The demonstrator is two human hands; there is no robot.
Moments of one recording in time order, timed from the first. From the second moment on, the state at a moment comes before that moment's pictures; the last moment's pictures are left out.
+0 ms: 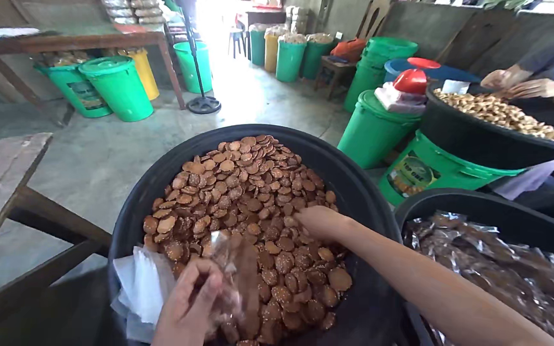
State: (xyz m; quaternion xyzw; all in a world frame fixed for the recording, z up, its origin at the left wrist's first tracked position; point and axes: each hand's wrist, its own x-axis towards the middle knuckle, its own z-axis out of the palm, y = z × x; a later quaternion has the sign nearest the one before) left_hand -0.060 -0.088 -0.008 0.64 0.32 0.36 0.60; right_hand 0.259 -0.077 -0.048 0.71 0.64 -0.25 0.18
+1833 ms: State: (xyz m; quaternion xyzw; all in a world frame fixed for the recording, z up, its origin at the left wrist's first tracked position) left_hand 0.072 -0.042 -0.025 0.90 0.19 0.34 0.20; right_hand 0.190 -0.093 0.000 0.77 0.58 -0.20 -0.20
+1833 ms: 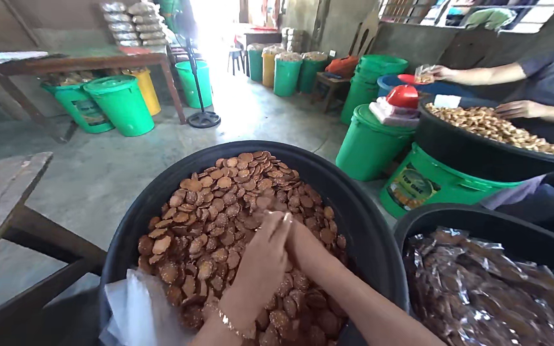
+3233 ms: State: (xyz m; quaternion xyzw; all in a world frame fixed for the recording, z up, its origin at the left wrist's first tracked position) left_hand 0.023 0.026 -0.003 0.32 -0.06 0.49 0.81; right_hand 0.209 0.035 -0.085 0.77 0.60 -0.19 -0.13
